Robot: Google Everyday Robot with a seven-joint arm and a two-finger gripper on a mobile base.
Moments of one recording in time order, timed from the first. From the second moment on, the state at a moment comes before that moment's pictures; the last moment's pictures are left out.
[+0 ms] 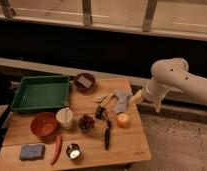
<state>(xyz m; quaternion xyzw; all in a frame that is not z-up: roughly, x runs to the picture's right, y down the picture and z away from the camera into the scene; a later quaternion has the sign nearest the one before) 0.227 0.086 0.716 -0.23 0.21 0.79 0.53</state>
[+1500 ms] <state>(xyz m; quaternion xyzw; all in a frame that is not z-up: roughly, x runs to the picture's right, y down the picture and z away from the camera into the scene) 0.010 0.053 0.710 -0.31 0.15 0.63 0.69</state>
